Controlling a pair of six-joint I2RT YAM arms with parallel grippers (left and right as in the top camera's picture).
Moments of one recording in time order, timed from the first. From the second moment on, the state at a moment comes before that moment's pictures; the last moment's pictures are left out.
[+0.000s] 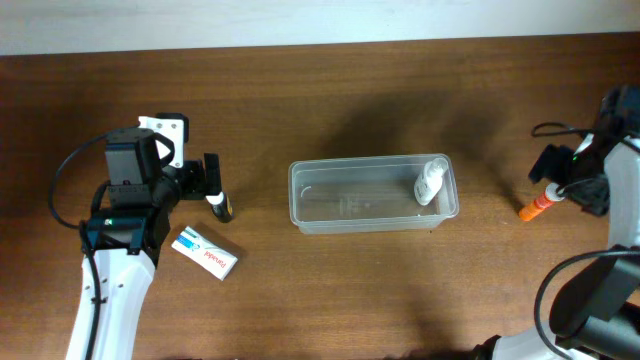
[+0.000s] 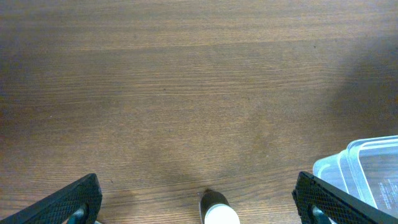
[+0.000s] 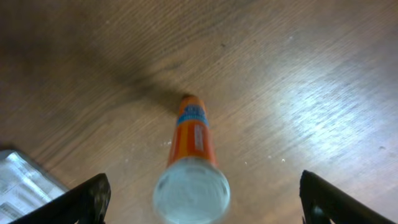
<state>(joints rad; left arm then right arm) 0.01 1.23 1.01 -0.50 0.07 0.04 -0.46 1.73 1.44 -1.13 0.05 0.21</state>
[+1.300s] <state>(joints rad) 0.01 1.23 1.01 -0.50 0.07 0.04 -0.46 1.72 1.36 -1.09 -0.07 0.14</state>
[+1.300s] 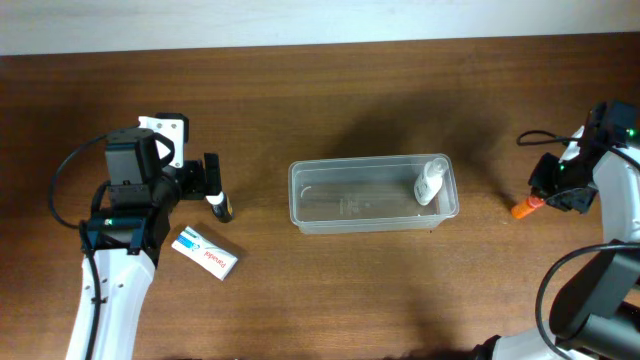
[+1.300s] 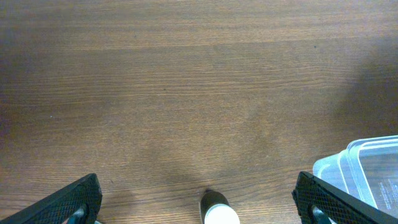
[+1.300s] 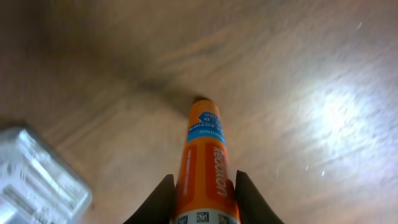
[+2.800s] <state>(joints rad) 0.01 1.23 1.01 -0.50 0.07 0.04 0.07 1.69 1.43 -1.19 -0.06 0.08</state>
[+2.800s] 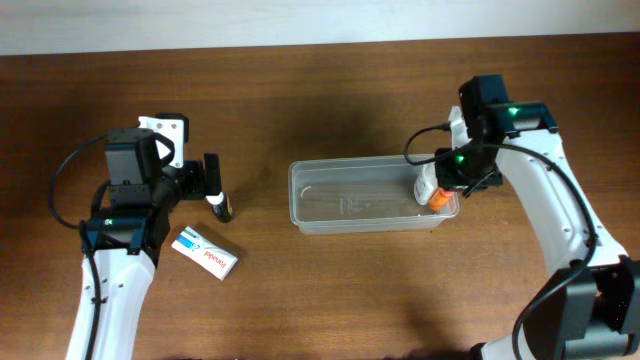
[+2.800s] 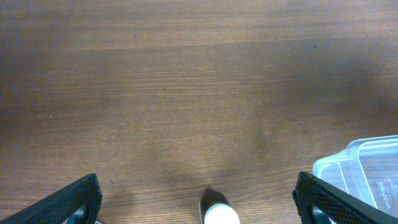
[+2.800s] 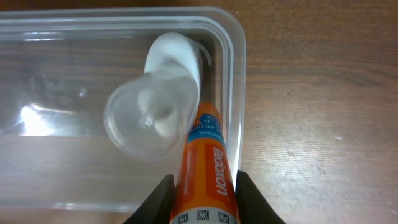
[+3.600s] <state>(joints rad) 0.01 1.23 1.01 -0.50 0.07 0.04 0.07 1.69 1.38 -1.17 -0.05 0.03</state>
